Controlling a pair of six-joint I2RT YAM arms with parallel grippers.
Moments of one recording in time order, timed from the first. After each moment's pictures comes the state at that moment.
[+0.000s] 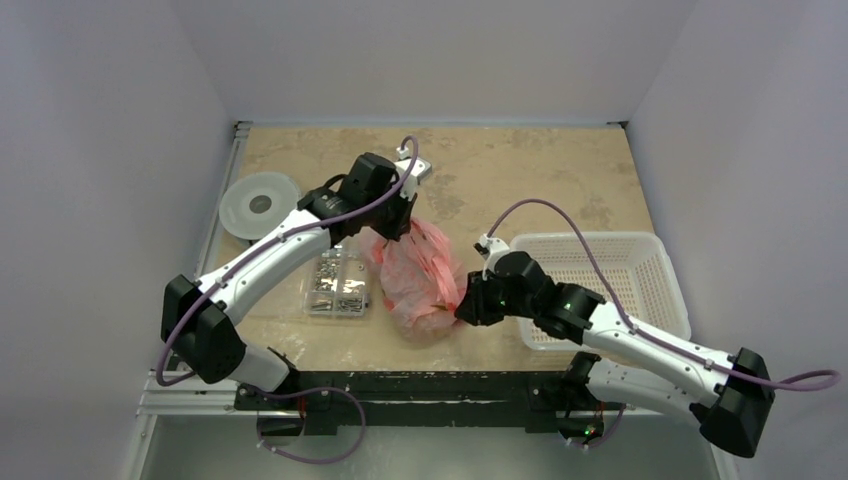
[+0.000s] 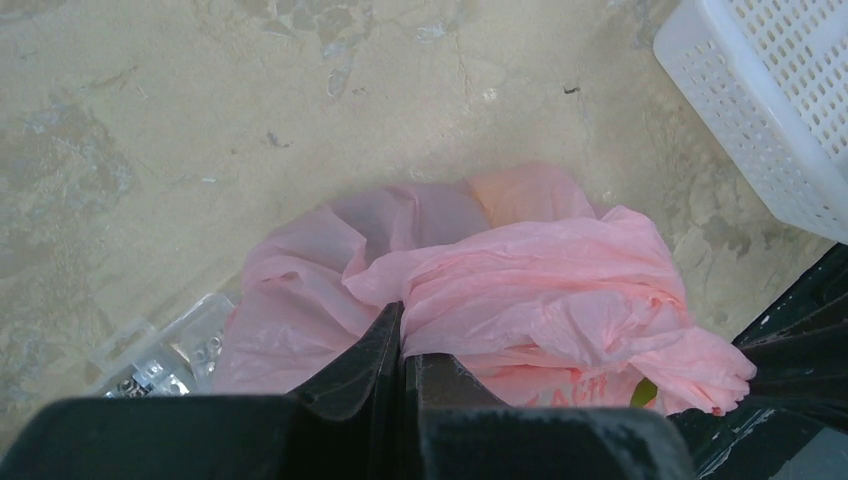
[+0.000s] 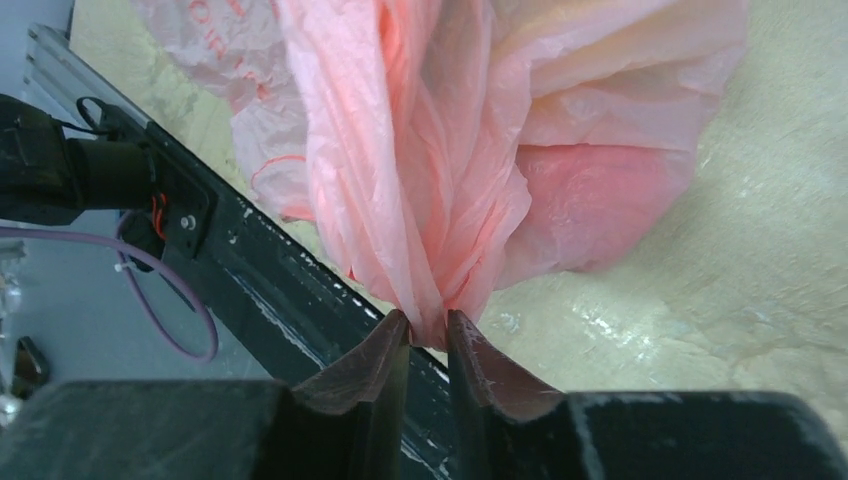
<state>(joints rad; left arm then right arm) -0.65 1.46 1.31 -0.62 0.11 -0.05 0.91 0.92 0.61 -0.37 -0.09 0.66</state>
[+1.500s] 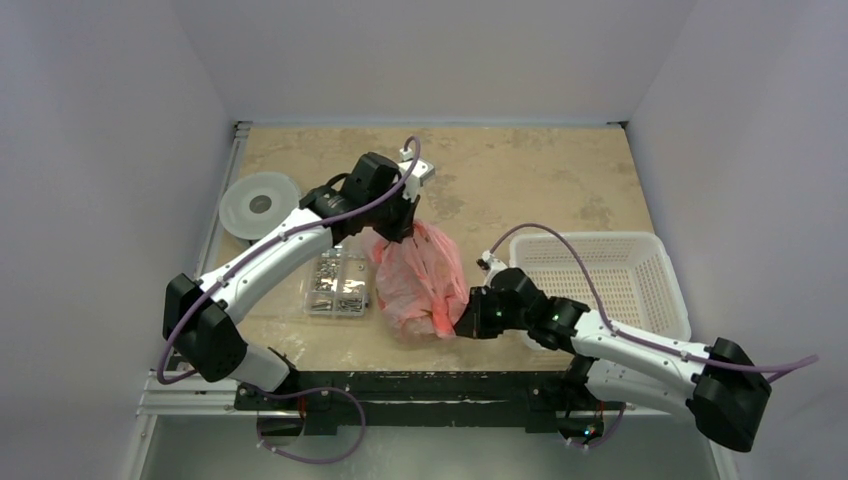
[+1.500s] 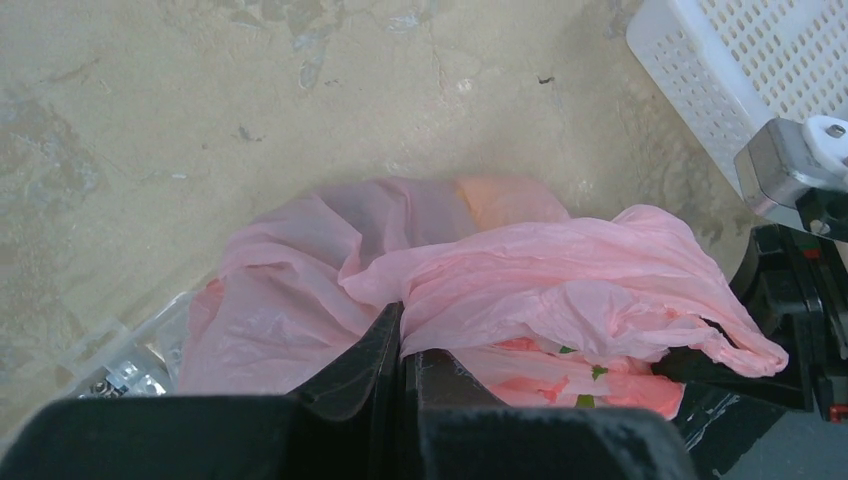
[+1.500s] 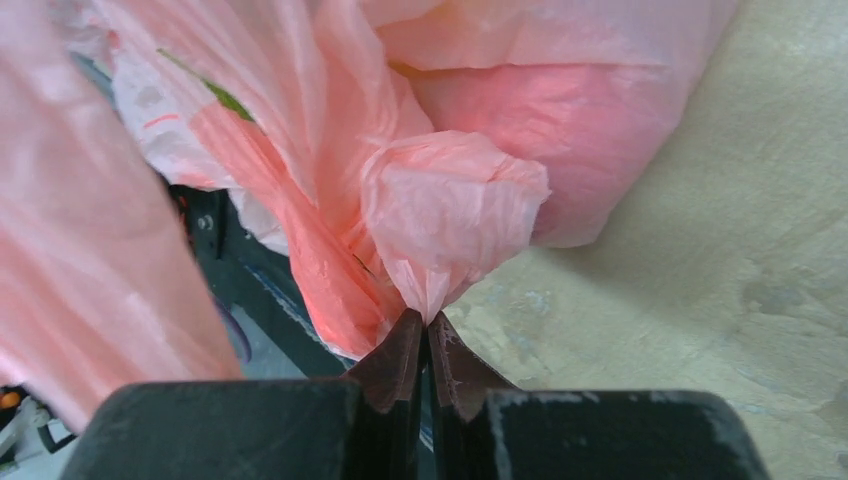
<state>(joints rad) -0.66 1.48 1.33 -0.65 0.15 -0.07 0.92 0.96 0.42 -0.19 -0.16 0.88</state>
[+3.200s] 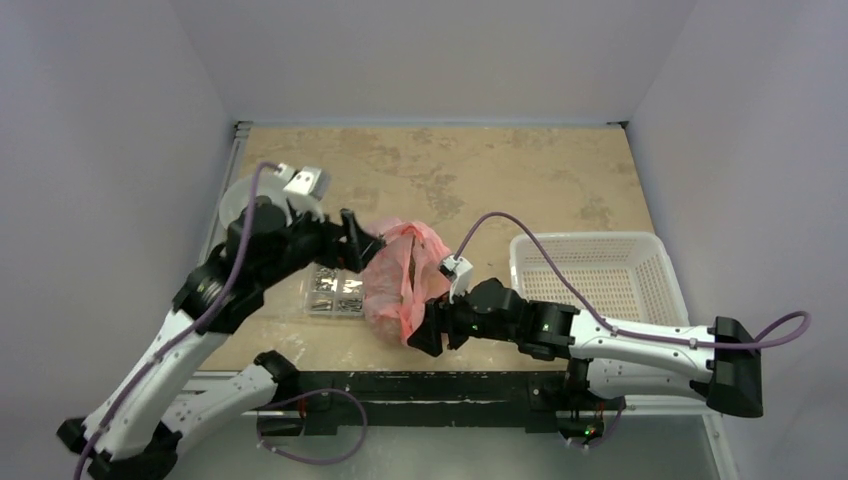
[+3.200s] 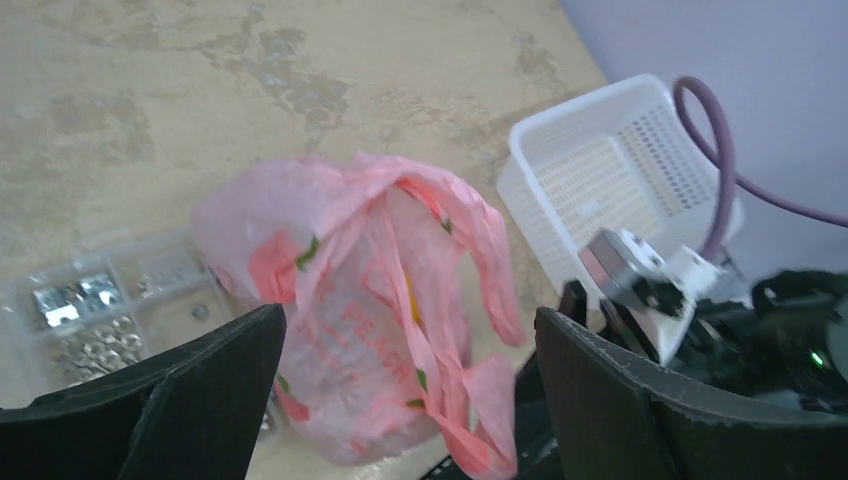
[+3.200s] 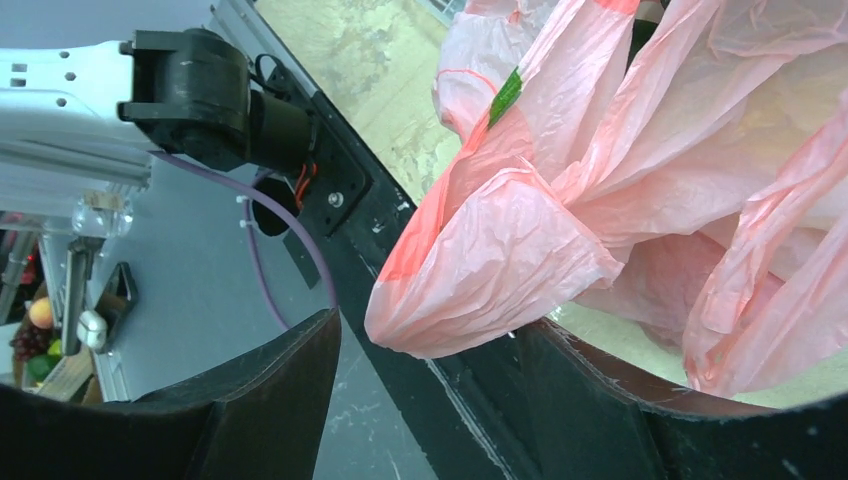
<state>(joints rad) -0.64 0.91 1.20 -0.67 0.04 -0.37 1.23 1.00 0.63 -0.10 0.01 0.73</state>
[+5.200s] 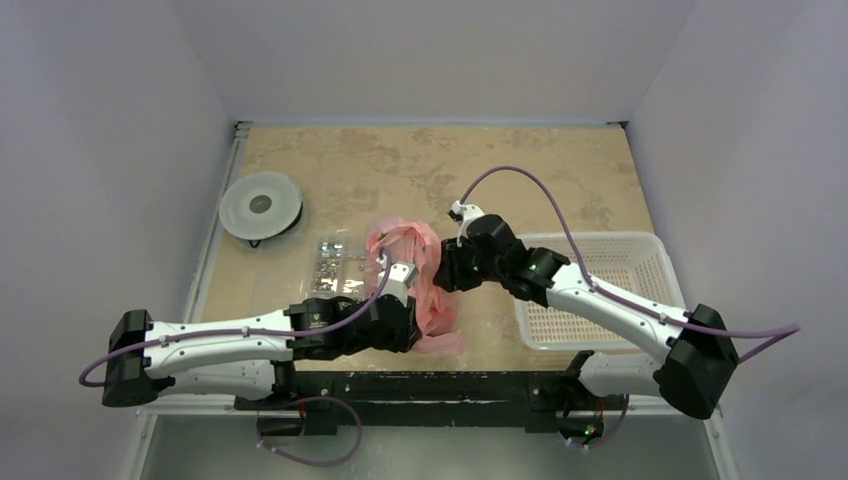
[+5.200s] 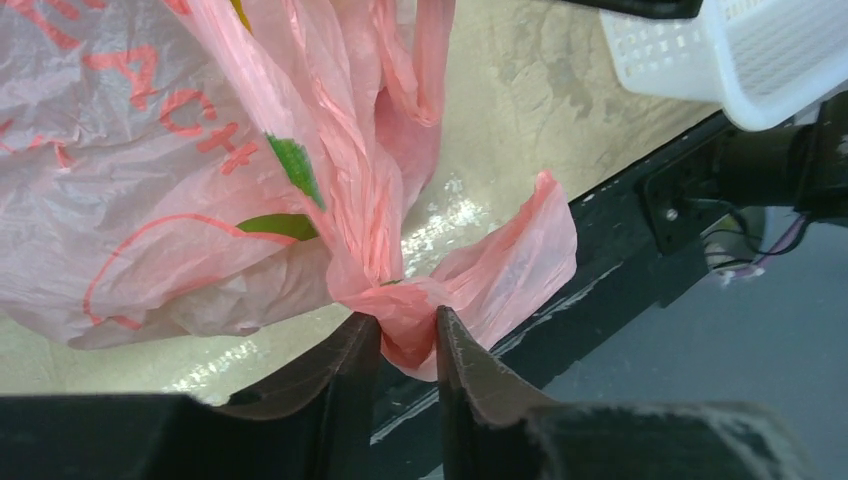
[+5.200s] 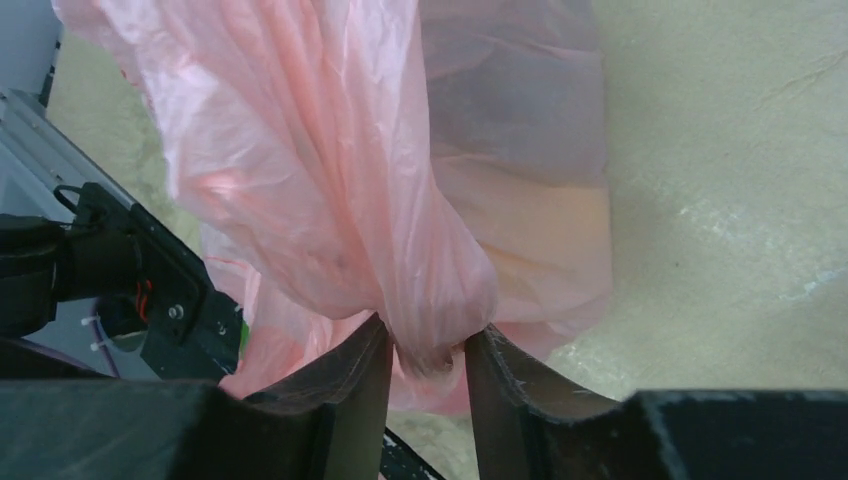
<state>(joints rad) -1.33 1.03 0.77 -0.53 -0.34 -0.91 0.84 1.23 0.88 -0.36 -0.06 0.52</state>
